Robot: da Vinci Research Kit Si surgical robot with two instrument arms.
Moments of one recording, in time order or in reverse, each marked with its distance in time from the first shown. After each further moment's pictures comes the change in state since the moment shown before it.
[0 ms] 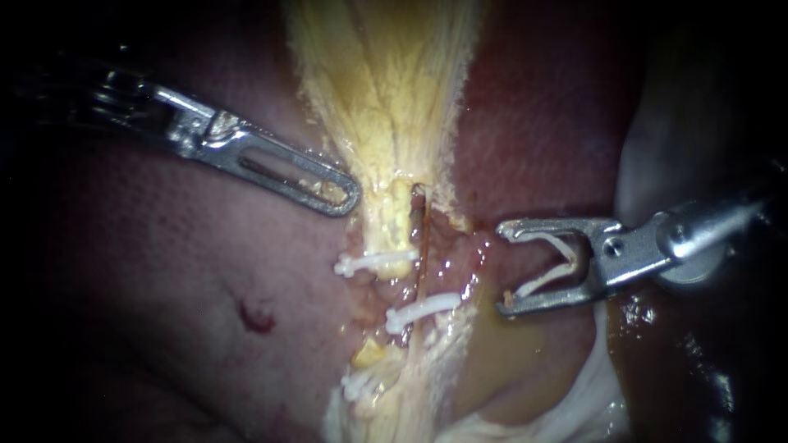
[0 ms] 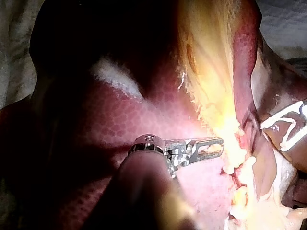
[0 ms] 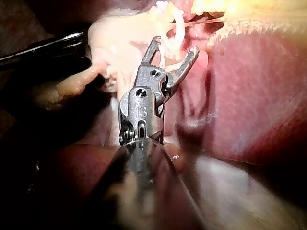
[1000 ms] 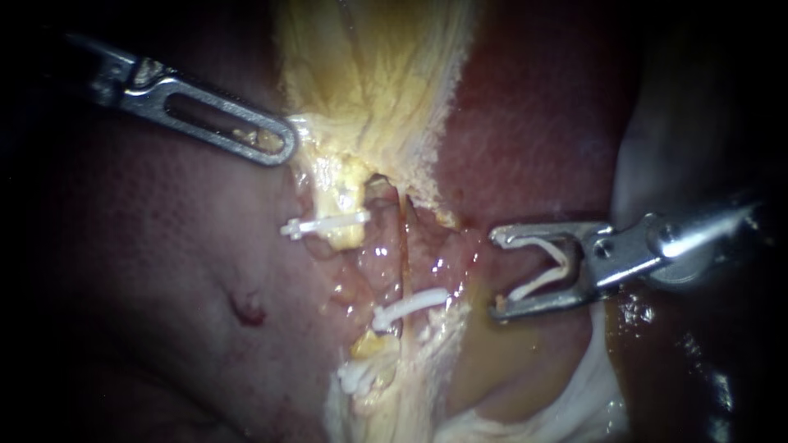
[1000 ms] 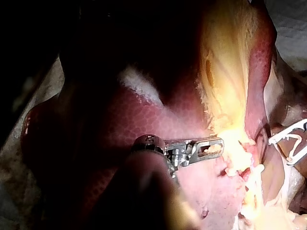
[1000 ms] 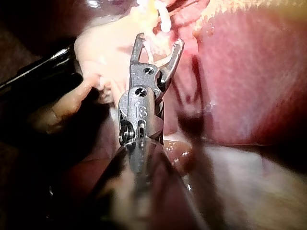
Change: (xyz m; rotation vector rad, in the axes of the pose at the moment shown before) right arm 0.000 0.000 0.003 0.070 0.034 0.190; left arm -0.003 -0.001 -0.009 -0.033 -0.037 -0.025
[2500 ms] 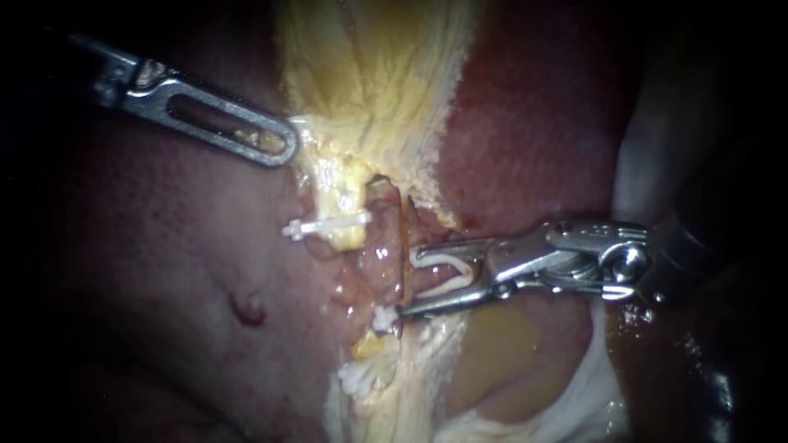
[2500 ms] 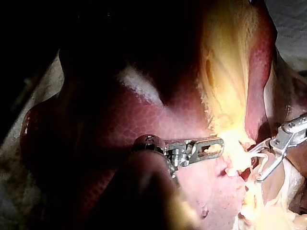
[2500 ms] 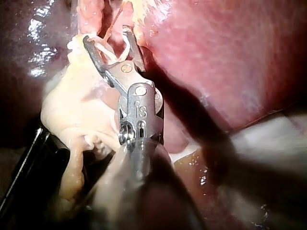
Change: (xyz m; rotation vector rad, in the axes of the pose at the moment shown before) right arm -0.004 0.004 0.010 0.097 0.116 0.324; left arm 0.000 0.000 0.000 -0.002 -0.001 0.001
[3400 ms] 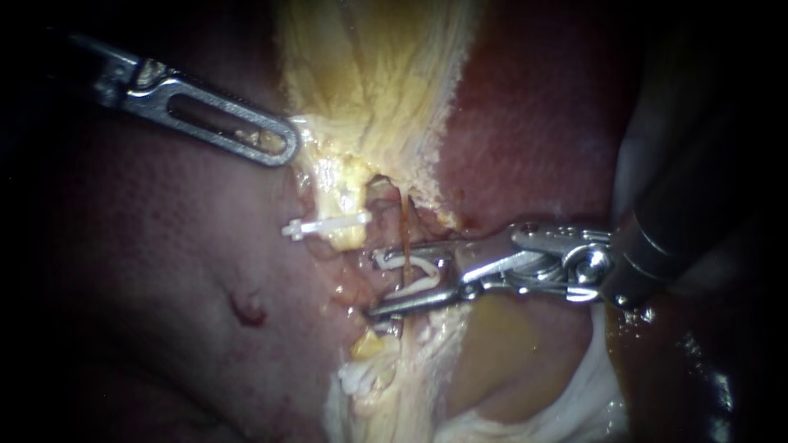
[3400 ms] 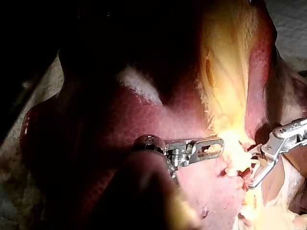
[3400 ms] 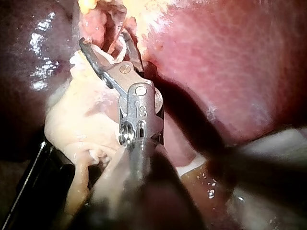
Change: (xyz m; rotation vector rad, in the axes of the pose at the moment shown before) right arm 0.001 0.001 0.003 0.030 0.016 0.014; left arm 0.000 0.000 0.000 0.000 0.000 0.000
